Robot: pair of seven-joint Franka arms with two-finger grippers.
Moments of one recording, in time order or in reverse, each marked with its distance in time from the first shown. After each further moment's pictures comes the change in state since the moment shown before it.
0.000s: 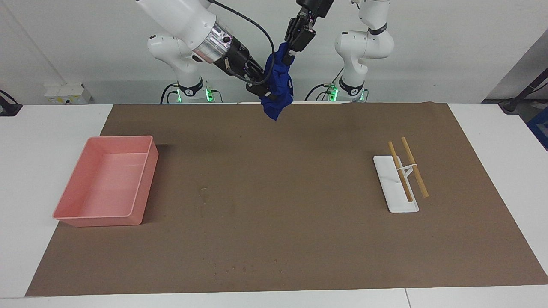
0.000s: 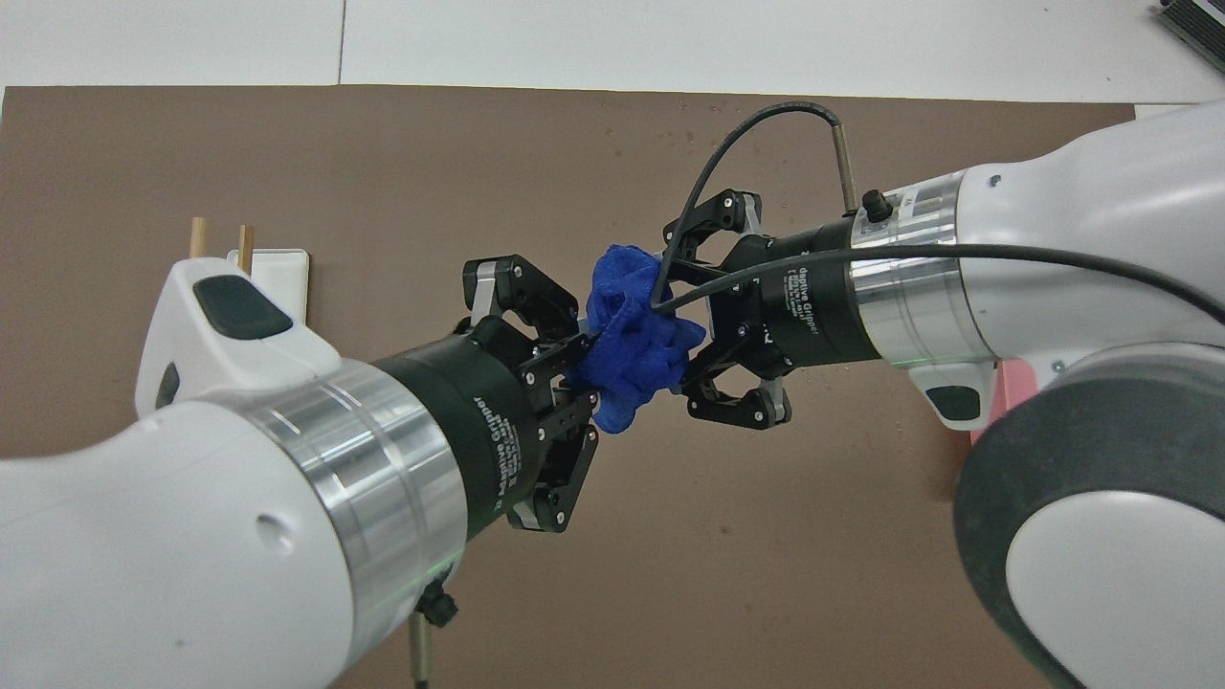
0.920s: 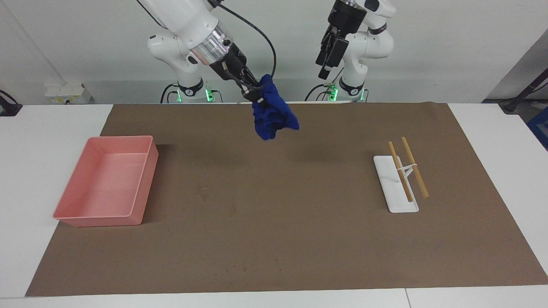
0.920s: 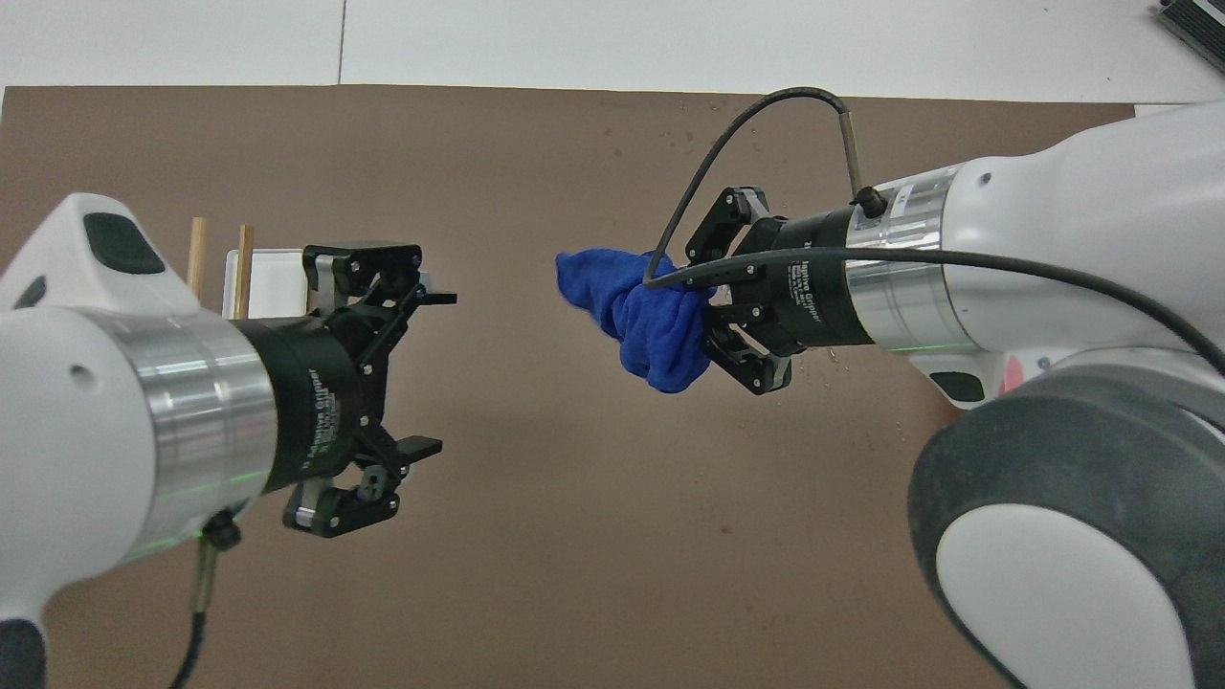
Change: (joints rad) left arm 0.030 -0.031 0.149 -0.030 0.000 -0.287 0.401; right arm -0.004 0.009 -0.007 -0.001 -0.157 0.059 -0.030
